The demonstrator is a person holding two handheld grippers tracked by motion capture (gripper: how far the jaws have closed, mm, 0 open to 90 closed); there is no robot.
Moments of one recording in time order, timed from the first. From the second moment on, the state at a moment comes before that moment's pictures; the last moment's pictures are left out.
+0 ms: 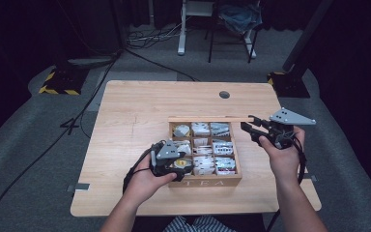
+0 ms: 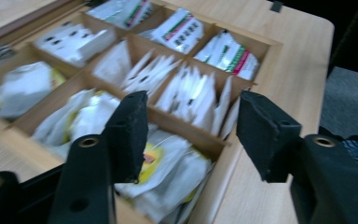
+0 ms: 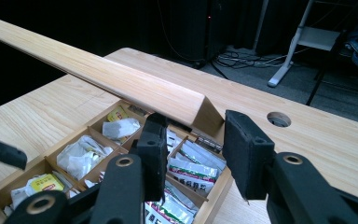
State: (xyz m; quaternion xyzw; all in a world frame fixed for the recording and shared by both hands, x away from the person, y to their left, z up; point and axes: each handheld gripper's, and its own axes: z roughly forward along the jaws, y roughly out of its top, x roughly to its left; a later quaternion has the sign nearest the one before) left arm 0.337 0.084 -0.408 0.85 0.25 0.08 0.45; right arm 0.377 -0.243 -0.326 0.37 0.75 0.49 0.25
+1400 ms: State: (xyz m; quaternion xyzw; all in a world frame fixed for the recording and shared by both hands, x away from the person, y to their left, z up) left arm 0.365 0.027 -0.438 0.89 0.22 -0.01 0.40; right arm 0.377 -0.243 -0.325 0.37 0.75 0.49 0.25
